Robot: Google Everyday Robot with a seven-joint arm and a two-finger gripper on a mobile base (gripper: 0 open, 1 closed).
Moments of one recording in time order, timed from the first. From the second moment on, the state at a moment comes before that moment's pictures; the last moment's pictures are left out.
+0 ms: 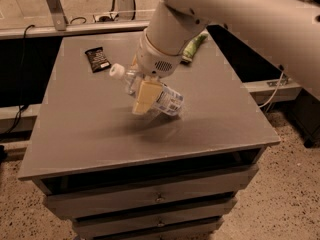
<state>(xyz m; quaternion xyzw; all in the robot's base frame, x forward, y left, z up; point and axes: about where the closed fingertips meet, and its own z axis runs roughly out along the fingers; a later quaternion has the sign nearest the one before) 0.534 0.035 0.895 -0.74 0.63 0.10 0.21</state>
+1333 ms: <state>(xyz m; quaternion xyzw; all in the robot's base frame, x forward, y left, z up) 0.526 0.031 0.904 -0.73 0.63 0.13 0.23</state>
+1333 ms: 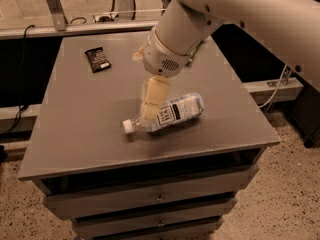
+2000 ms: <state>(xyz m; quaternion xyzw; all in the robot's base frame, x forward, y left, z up) 0.548 -0.063 0.910 -0.67 0.66 0.18 0.27</state>
